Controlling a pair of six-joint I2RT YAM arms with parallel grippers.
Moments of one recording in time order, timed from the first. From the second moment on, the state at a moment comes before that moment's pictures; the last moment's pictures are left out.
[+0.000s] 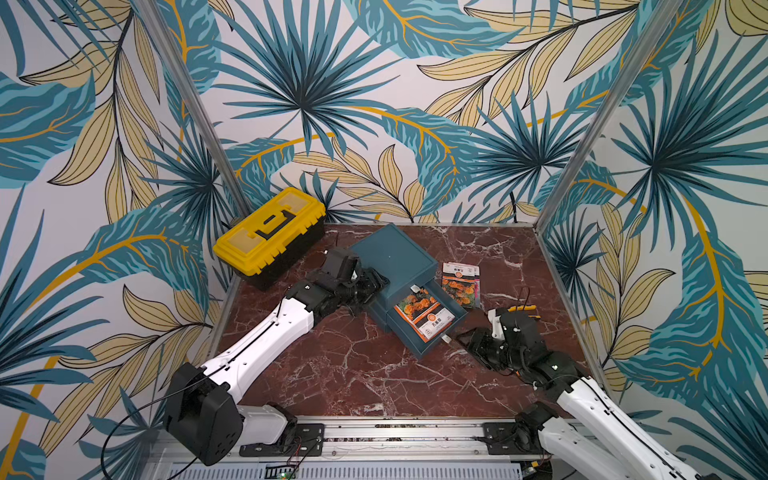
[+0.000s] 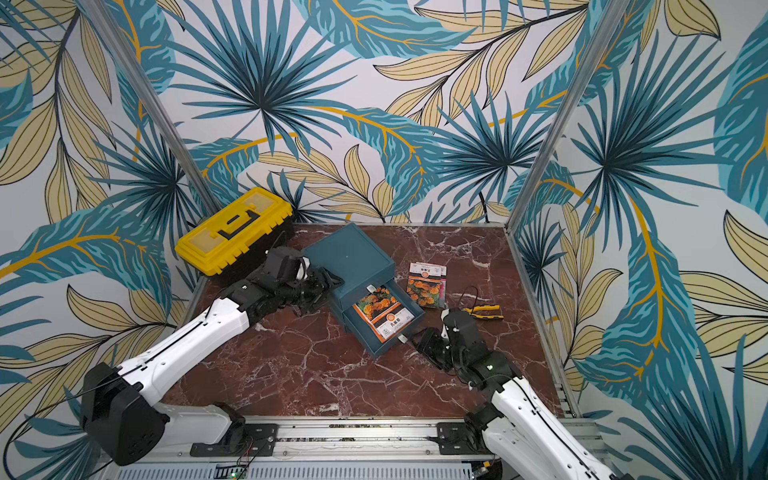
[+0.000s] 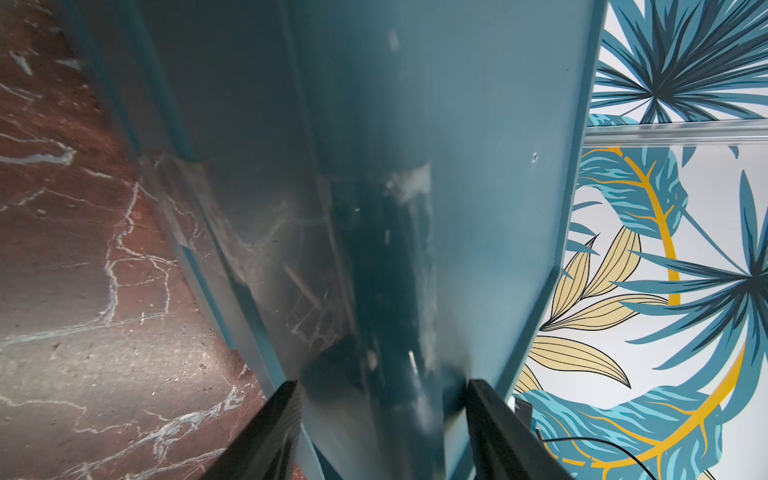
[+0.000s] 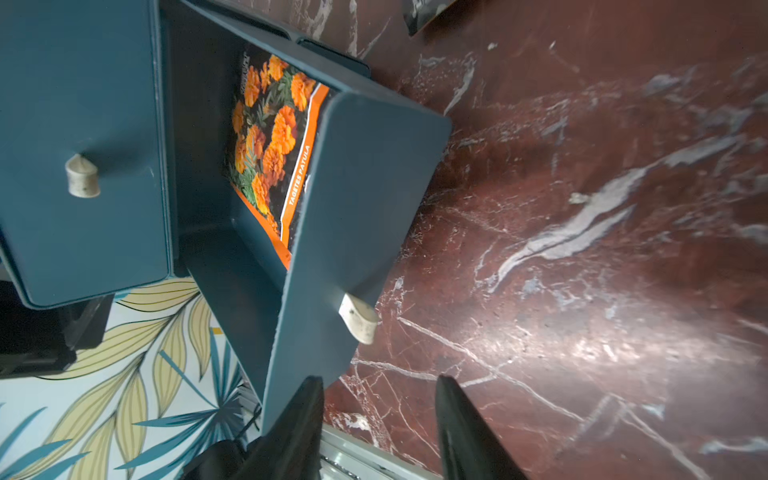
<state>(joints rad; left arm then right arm) -0.51 1.34 1.12 -0.48 0.29 -1.22 0.44 0.72 0.59 -0.64 -0.21 1.03</state>
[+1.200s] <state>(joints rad) -0.47 1.34 1.12 -0.49 0.28 -1.15 0.65 1.37 1.24 -0.96 -0.01 0.31</state>
